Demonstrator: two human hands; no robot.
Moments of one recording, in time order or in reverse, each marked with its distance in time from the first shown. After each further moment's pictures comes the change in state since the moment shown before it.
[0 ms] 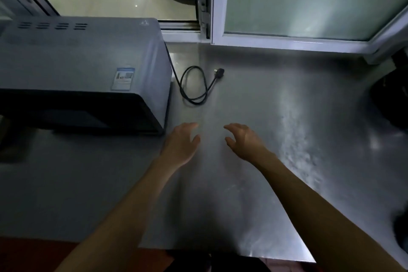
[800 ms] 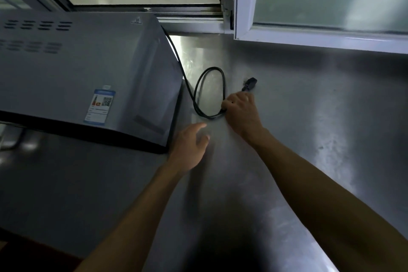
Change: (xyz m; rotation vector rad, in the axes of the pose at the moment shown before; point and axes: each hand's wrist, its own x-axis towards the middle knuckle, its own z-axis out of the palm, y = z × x) left_hand 0.098 0.003 0.015 -0.183 0.075 -0.209; right_hand 0.205 0.016 0.003 -0.218 0.376 -0.356
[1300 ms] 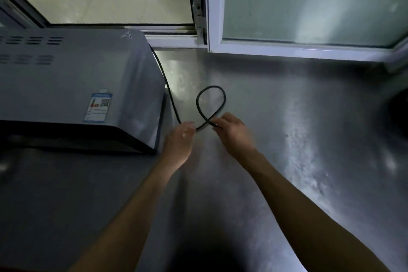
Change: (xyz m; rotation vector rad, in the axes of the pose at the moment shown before) left_hand -0.025 0.030 -0.016 -0.280 -0.007 -0.028; right_hand -0.088 -0.039 -0.069 0.323 0.137 0.136
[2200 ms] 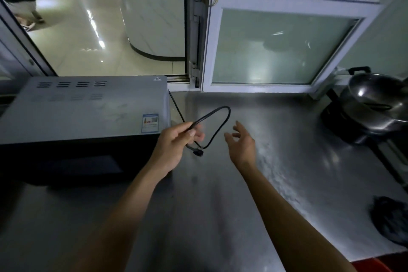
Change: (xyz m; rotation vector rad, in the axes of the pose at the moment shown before) left_hand -0.091 0.022 -0.165 -0.478 -0.296 0.521; right_hand -0.039 -0.162 -0.047 0.368 0.436 0.702
